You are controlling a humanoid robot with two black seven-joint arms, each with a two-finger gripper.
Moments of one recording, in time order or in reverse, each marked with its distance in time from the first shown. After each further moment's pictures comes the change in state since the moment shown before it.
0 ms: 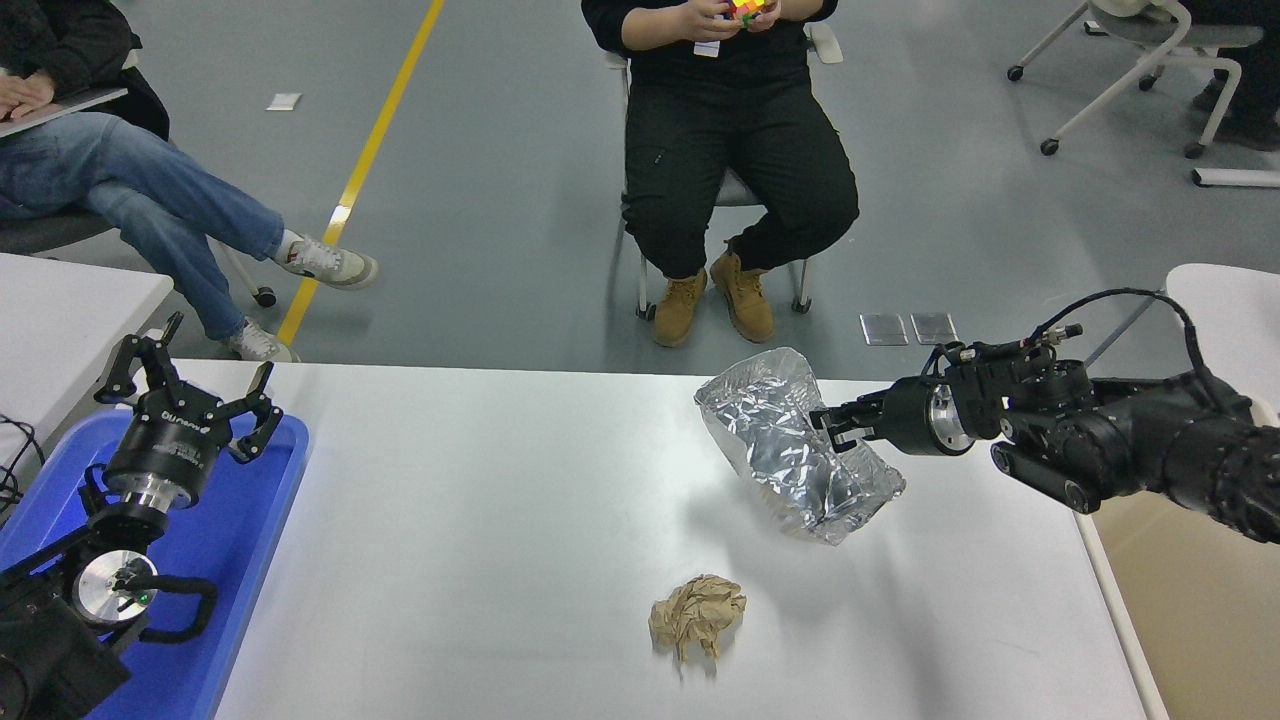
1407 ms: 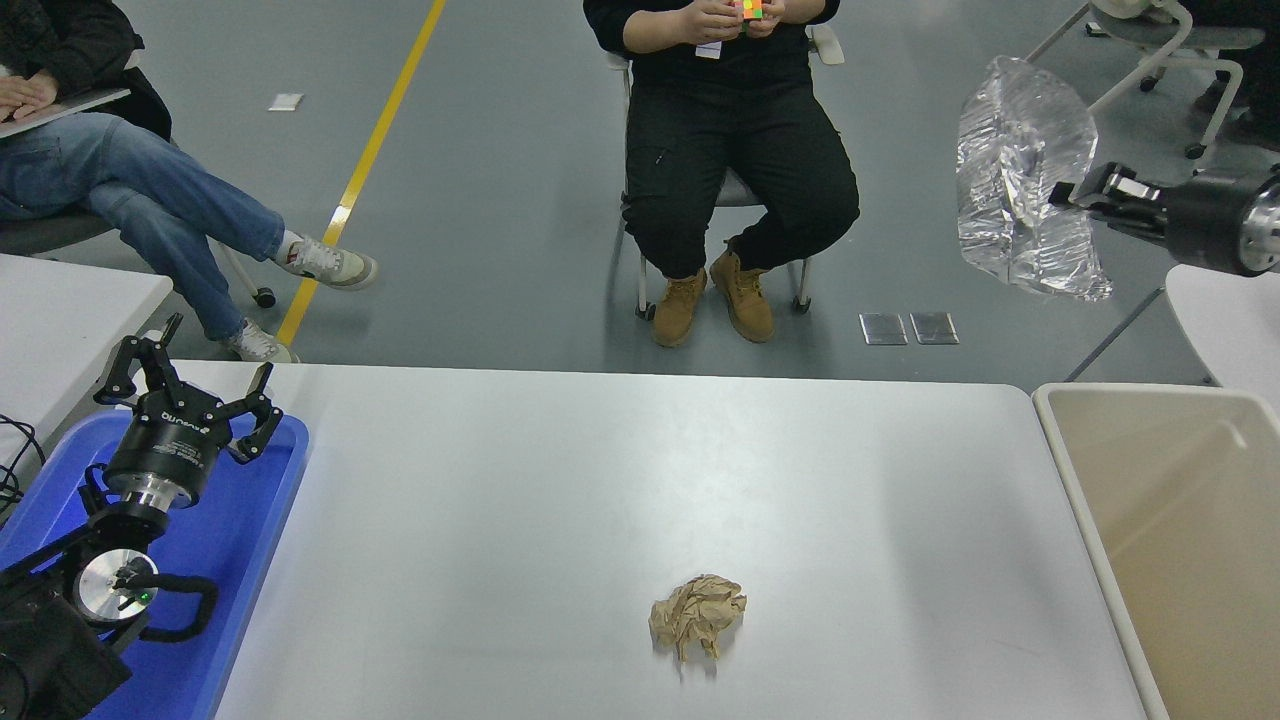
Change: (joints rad) left arm 0.000 0.000 0.000 0.000 0.000 0.000 0.000; right arm 0.101 -0.396 0.246 -0.228 0.465 0.387 0.005
